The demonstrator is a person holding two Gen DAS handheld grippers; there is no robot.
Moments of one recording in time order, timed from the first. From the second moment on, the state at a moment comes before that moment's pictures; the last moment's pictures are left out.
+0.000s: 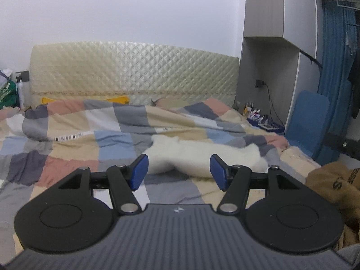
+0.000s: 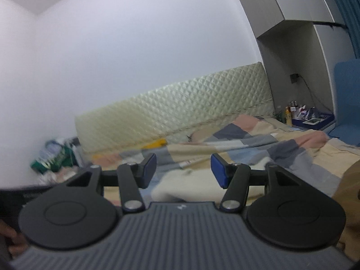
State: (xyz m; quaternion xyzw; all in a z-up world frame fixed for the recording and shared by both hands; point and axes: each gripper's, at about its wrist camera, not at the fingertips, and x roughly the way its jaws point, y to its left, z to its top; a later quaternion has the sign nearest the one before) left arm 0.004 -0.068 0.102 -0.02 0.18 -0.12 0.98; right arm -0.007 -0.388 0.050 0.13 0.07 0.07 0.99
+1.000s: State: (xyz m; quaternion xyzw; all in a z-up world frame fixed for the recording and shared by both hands) left arm 0.007 -0.092 0.016 0.00 0.21 -0.12 0.97; right arm 0.001 -0.349 -0.032 0.08 0.15 0.03 0.99
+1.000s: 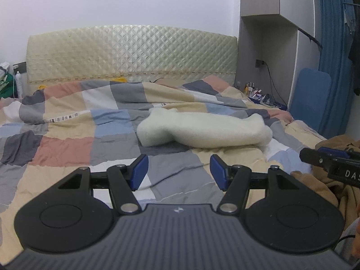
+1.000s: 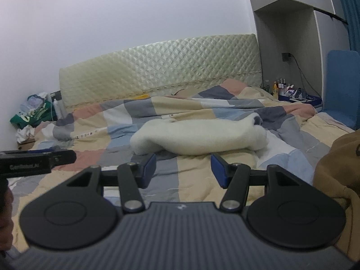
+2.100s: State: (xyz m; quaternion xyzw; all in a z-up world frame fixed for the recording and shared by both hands) left arm 0.004 -0.089 0.015 -0.01 0.21 -0.10 0.97; right arm 0.006 -0.348 -0.037 0.06 0.14 0.00 0.99
